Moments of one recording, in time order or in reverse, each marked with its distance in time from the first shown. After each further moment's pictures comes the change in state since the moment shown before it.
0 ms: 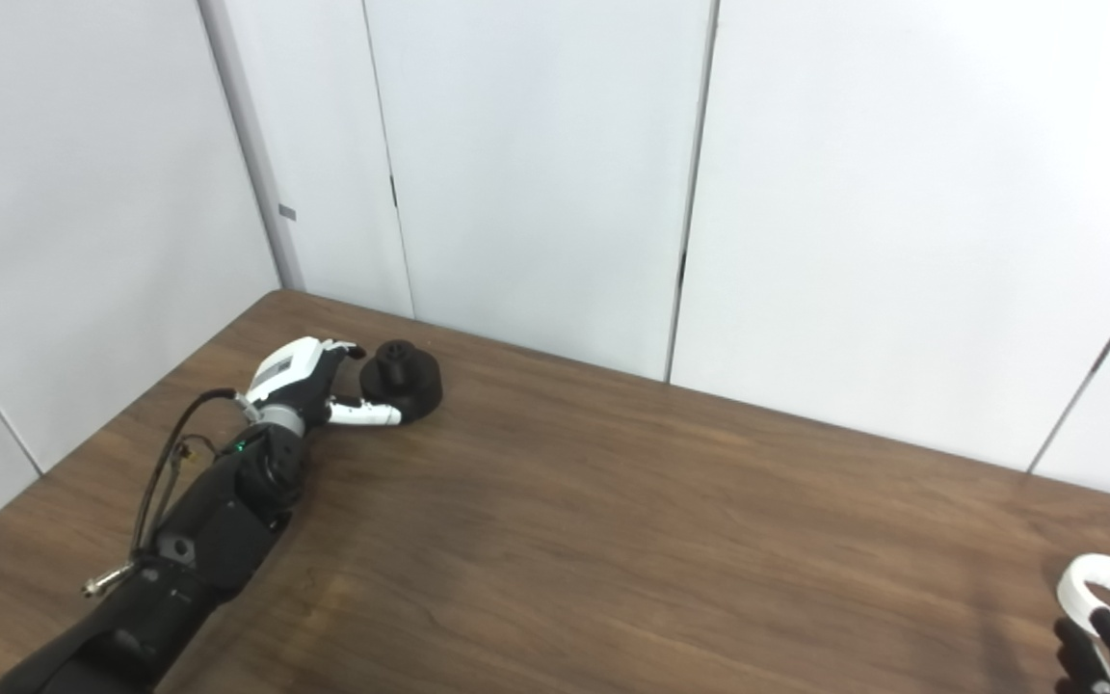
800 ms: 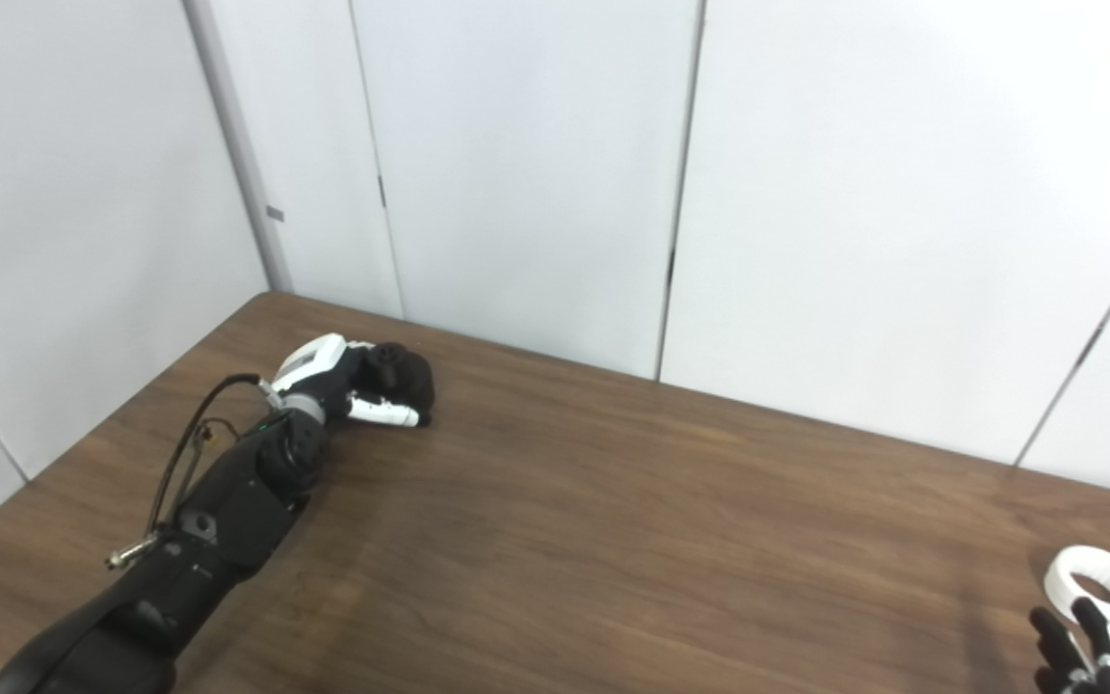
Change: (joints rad) left arm -0.090 -0.021 -0.054 0.099 -0.014 0.000 -0.040; right arm 0.002 0.002 0.010 -0.008 -0.003 0.019 -0.005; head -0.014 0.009
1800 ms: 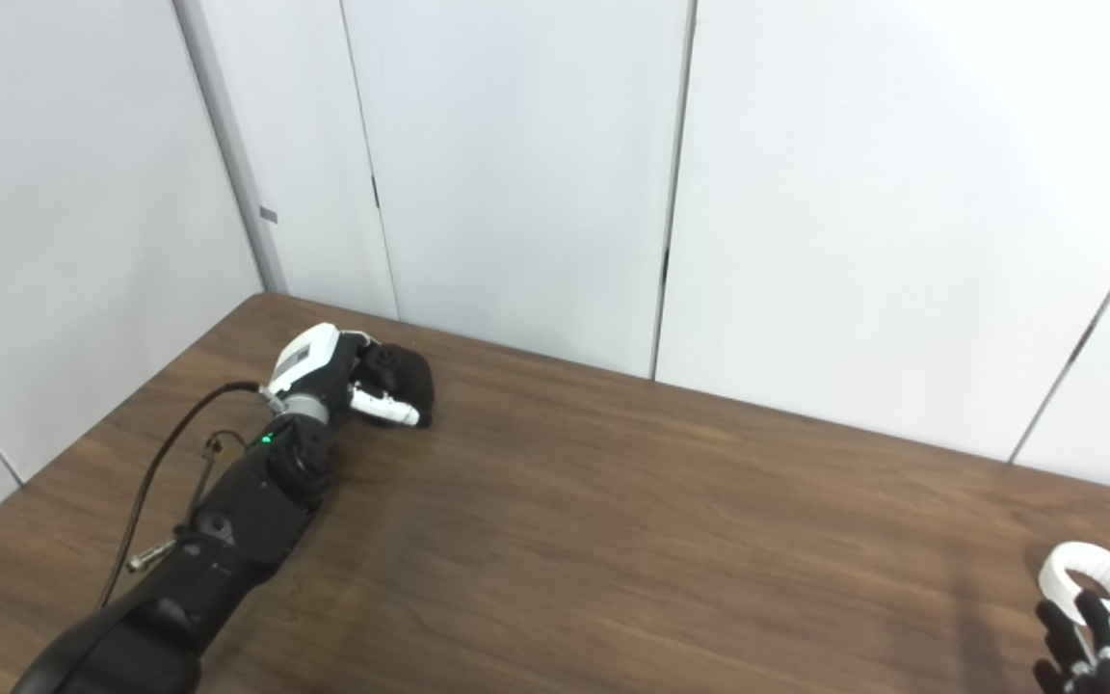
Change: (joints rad) left arm -0.015 -0.043 0.052 0.090 -0.037 -0.079 0.187; right arm 0.001 -0.001 -0.004 -0.028 0.003 0.022 0.000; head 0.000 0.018
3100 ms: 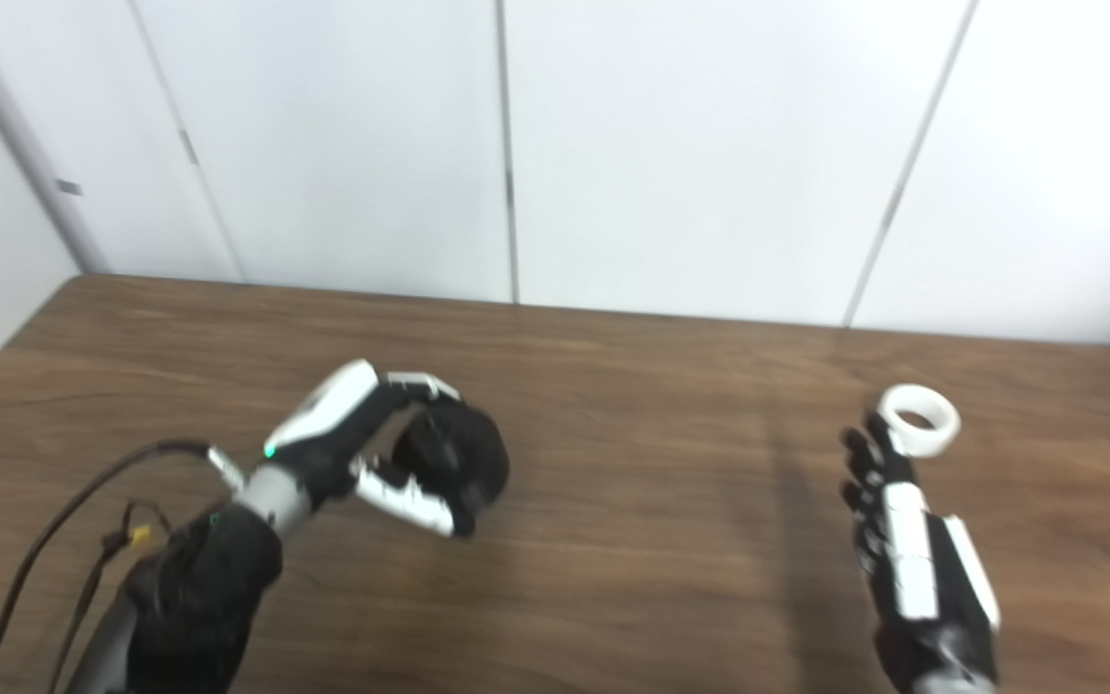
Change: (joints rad) left arm 0.428 -0.184 -0.184 -1.120 0.251 0.143 -0.702; right arm -0.005 0.017 0.109 -0.098 -0.039 0.101 -0.081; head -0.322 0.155
